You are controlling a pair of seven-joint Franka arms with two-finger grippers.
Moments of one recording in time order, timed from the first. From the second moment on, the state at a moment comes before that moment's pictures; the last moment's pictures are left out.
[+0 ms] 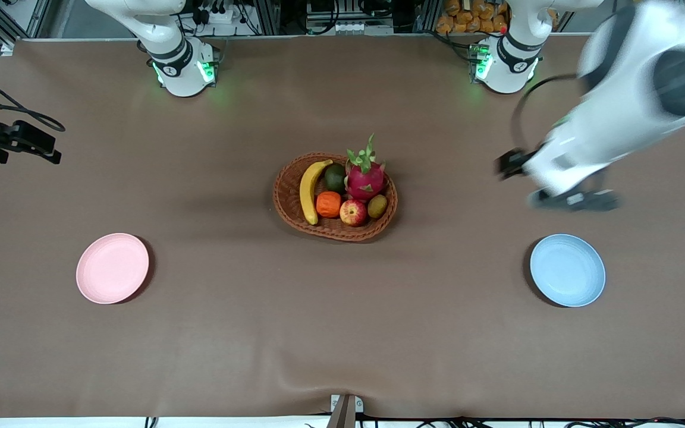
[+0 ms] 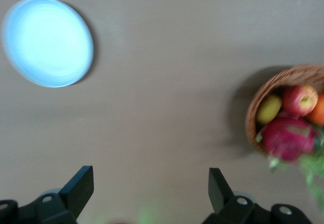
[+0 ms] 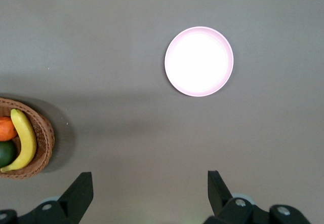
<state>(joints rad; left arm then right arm) -0.24 0.25 -0.15 -1.51 -0.01 1.60 -0.33 -0.07 0.03 0.07 -1.50 0.01 1.47 0.02</state>
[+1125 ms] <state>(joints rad) -0.65 0.75 -0.15 -1.37 -0.01 2.00 -0.87 -0.01 0.03 0.34 -1.69 0.02 1.58 0.37</state>
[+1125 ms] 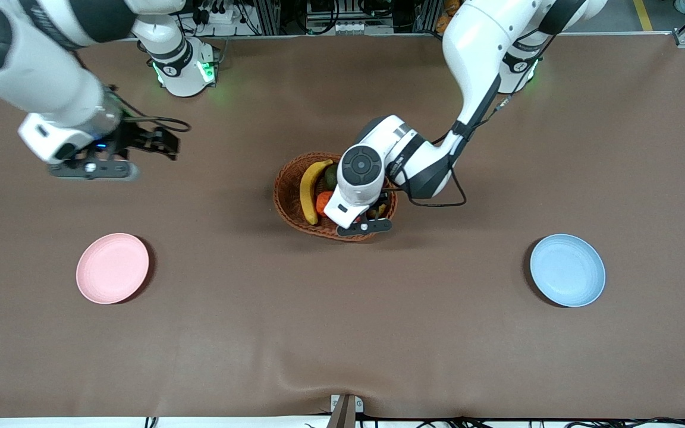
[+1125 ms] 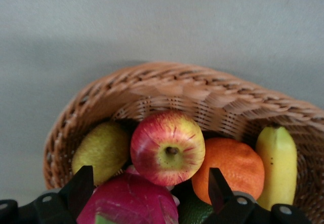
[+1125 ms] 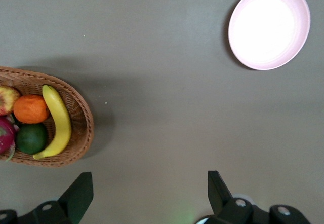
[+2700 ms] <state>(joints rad) -0.65 0.81 -0.13 -1.36 -0.01 2.05 -0.86 0.11 0.22 0.52 -2.05 0.01 2.17 0.97</state>
